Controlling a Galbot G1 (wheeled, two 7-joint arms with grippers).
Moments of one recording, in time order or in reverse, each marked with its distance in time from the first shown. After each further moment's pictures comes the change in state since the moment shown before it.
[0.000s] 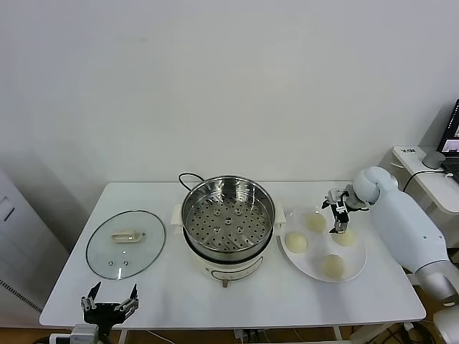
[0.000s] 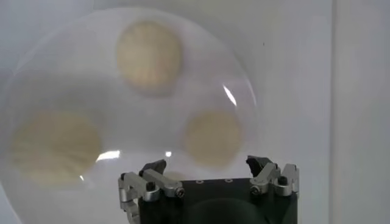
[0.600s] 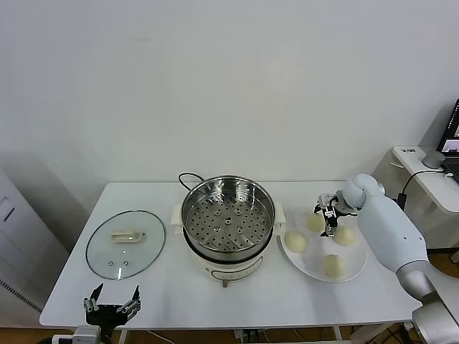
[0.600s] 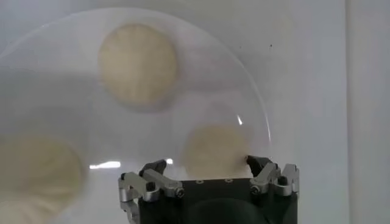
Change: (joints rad) left arm 0.007 -0.001 0.011 0.005 0.002 -0.003 -0.002; right arm 0.008 0.063 0.021 -0.074 -0.043 0.003 0.046
